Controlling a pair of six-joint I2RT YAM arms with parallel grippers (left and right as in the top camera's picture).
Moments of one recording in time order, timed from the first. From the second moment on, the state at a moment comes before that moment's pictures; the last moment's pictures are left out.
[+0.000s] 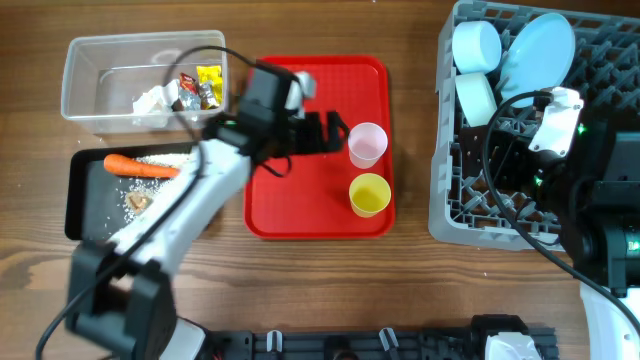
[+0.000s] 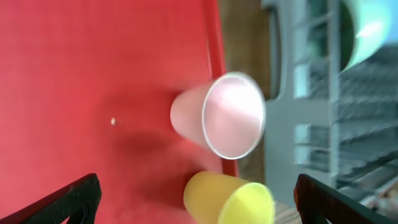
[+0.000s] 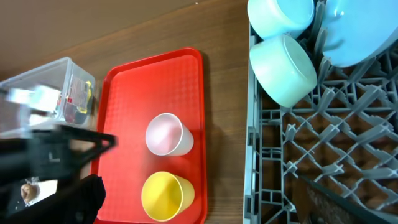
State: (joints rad) left arm -0.45 1.68 1.23 -0.53 0.36 -0.49; right arm -0.01 1.01 1.27 -1.01 -0.24 0.26
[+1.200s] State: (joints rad) left arm -0.54 1.88 1.64 -0.76 0.08 -0.41; right arm -0.01 1.05 1.27 -1.01 -0.24 0.26
